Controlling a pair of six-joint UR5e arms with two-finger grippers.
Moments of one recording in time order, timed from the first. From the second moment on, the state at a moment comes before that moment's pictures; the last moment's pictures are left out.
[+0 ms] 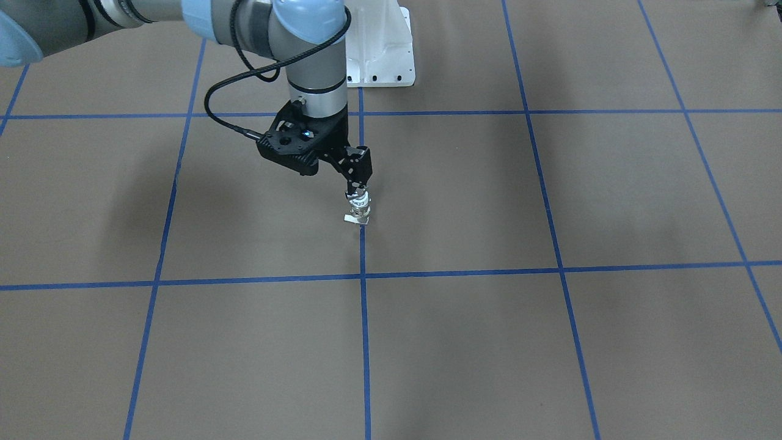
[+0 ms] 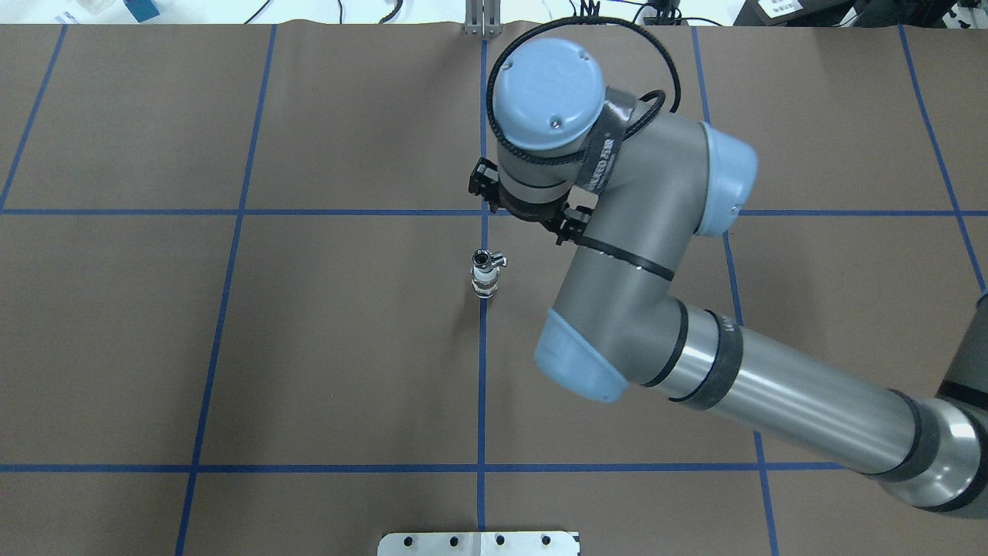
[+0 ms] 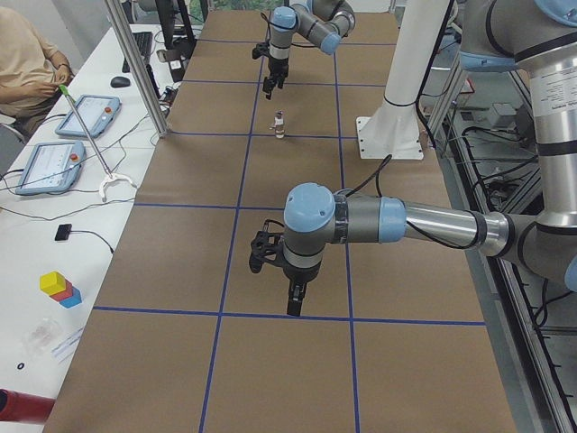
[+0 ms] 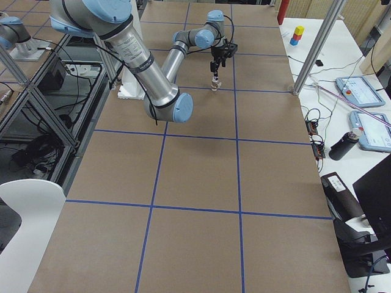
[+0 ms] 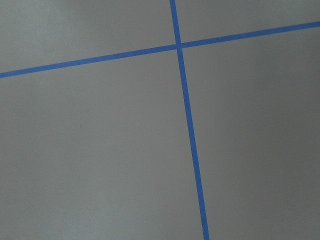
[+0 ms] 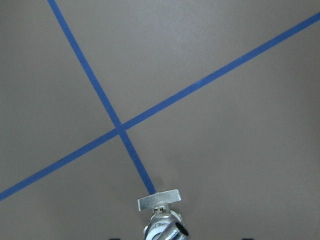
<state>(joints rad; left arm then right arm) -1.68 -1.30 -2.00 -1.40 -2.30 0.22 0.64 -0.76 1.74 -1.84 1.85 1.57</state>
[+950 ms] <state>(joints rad) -1.67 -1.28 -1.97 -1.50 -2.30 0.01 1.18 -1.30 1.92 -1.89 2.13 0.50</state>
